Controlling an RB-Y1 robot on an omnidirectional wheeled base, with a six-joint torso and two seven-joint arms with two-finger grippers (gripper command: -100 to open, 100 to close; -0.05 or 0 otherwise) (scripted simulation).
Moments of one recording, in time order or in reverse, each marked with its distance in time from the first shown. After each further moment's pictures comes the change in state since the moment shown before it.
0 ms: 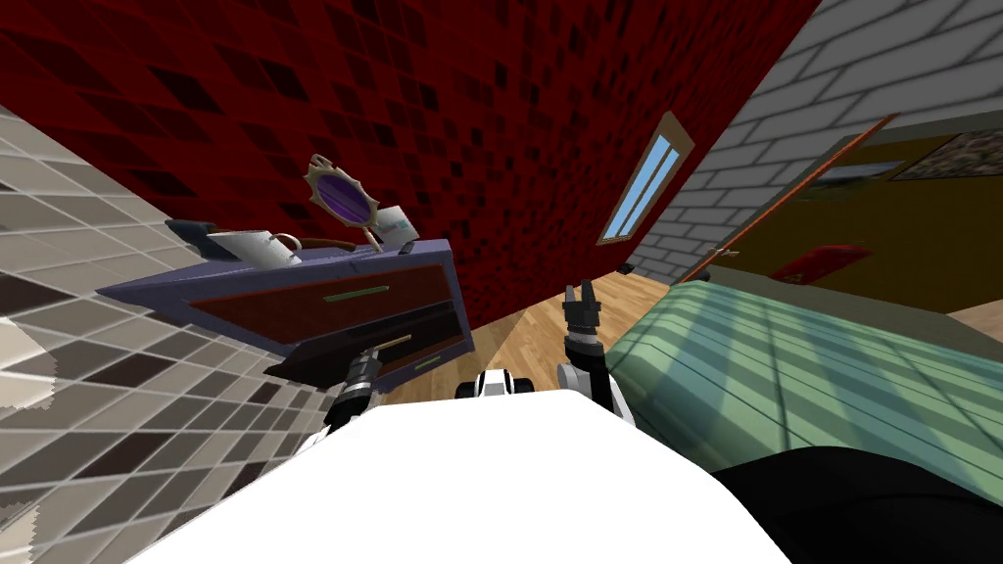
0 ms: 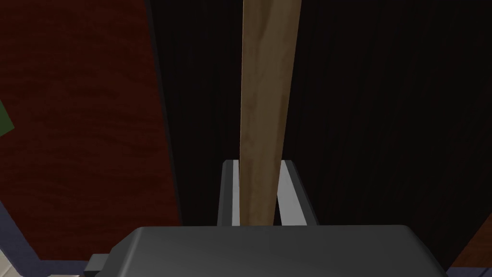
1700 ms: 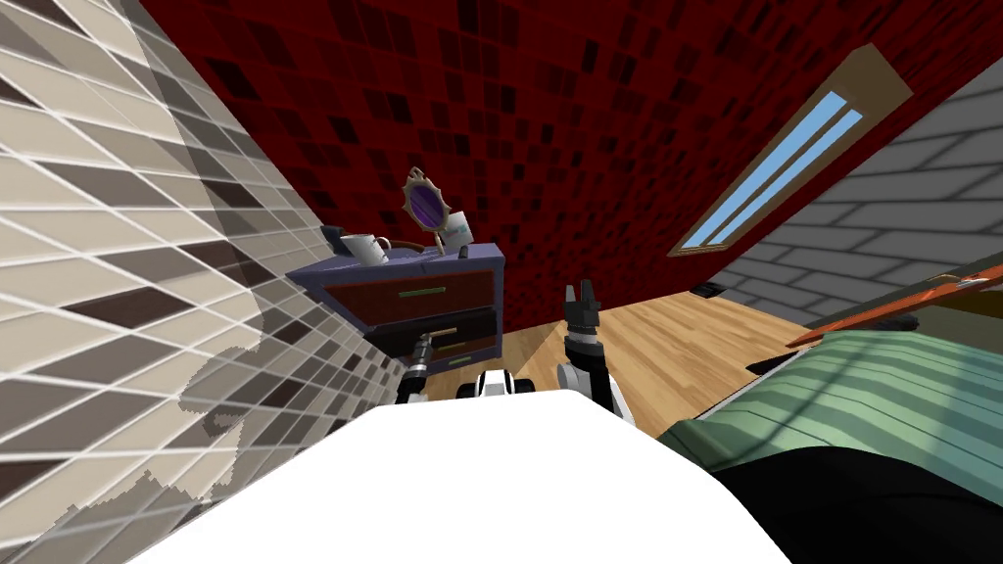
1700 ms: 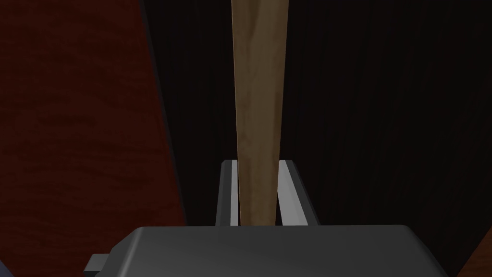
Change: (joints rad) left arm 0.093 -0.177 -0.489 -0.271 0.288 0.127 -0.386; right arm 0.000 0.000 0.000 0.000 0.000 0.000 0.000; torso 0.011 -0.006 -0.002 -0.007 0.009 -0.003
